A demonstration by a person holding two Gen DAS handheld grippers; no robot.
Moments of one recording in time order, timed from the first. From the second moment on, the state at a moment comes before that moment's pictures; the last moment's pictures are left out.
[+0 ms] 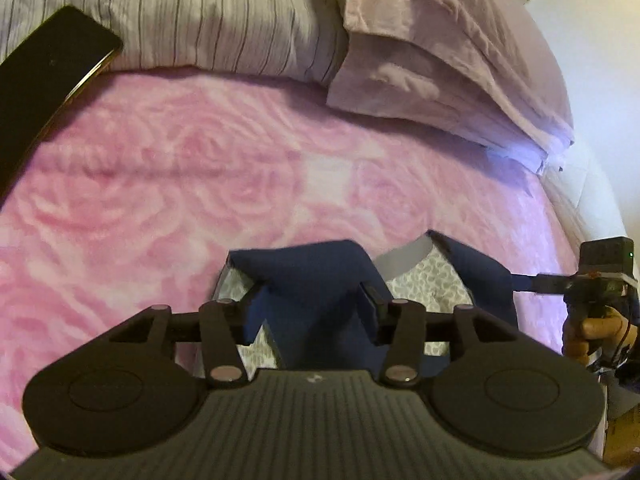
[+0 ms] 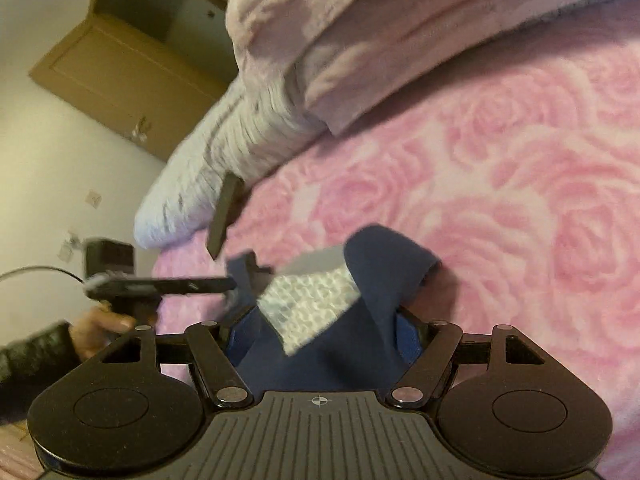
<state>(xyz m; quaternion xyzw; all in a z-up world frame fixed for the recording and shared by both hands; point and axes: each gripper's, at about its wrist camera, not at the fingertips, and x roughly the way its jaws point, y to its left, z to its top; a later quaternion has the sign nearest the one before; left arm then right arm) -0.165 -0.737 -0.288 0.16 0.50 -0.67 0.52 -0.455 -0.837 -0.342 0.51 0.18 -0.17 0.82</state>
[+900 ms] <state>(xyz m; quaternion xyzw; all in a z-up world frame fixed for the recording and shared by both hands) -0.103 -0.748 -0.248 0.04 0.51 -0.72 0.46 -0.416 -0.868 -0.339 0.57 0.08 -0.09 0.81</state>
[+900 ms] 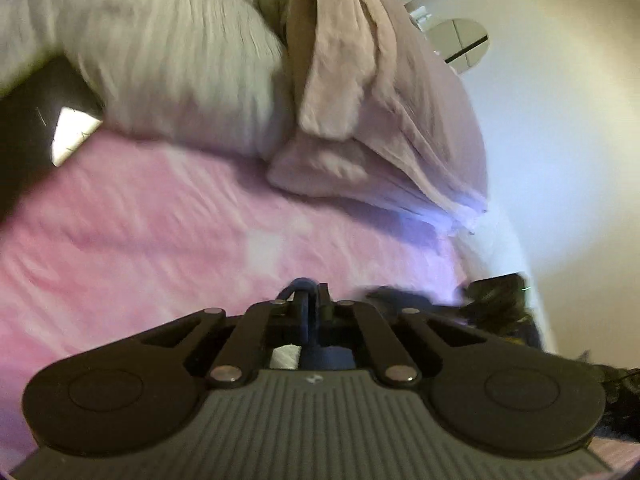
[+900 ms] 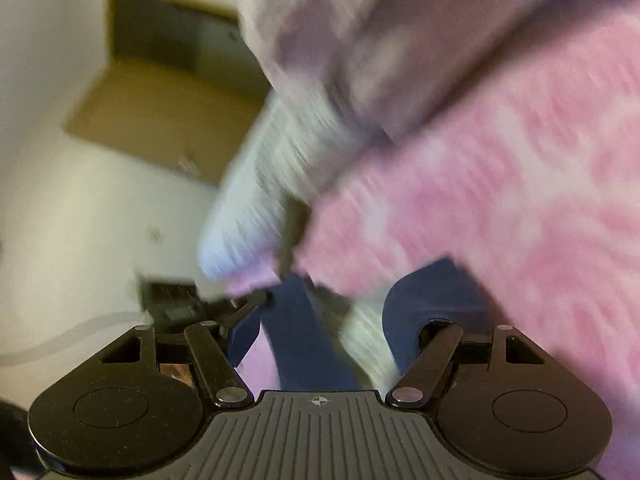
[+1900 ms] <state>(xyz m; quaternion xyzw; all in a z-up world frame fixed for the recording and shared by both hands) -0.125 -0.548 -0.272 0.21 0.52 -0.64 0.52 -0.520 -0.702 -0.325 0.54 0.19 -0.30 0.76</state>
